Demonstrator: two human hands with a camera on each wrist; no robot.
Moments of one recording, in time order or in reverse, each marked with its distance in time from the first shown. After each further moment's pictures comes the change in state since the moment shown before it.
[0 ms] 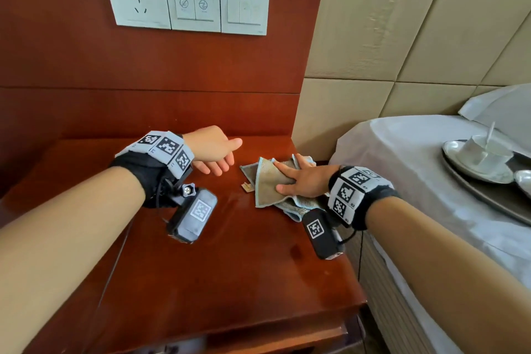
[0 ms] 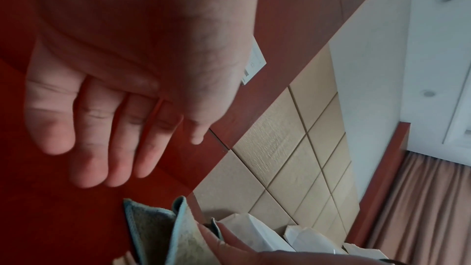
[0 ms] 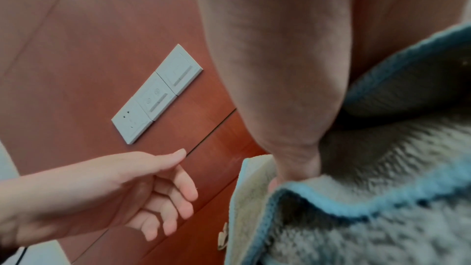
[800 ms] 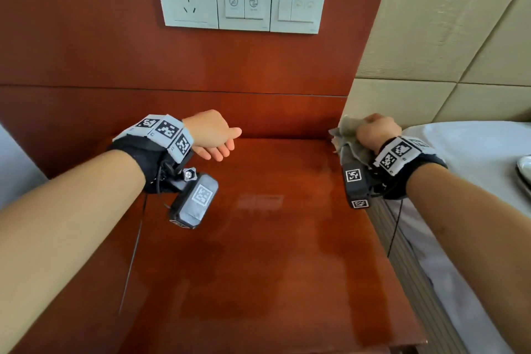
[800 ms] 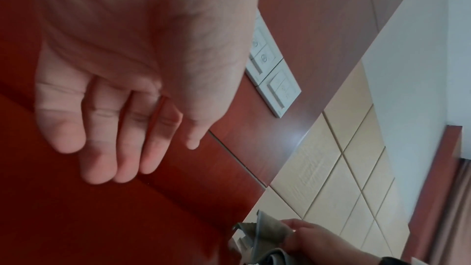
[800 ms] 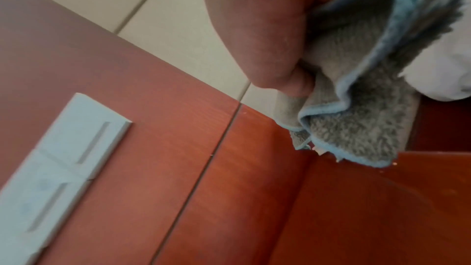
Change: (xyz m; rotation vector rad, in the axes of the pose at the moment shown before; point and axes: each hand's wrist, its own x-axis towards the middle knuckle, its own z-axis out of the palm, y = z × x) left_hand 0.010 -0.045 -0.061 -0.026 0.091 -0.104; right_hand 0.039 0.025 -0.072 0.667 0.656 0.401
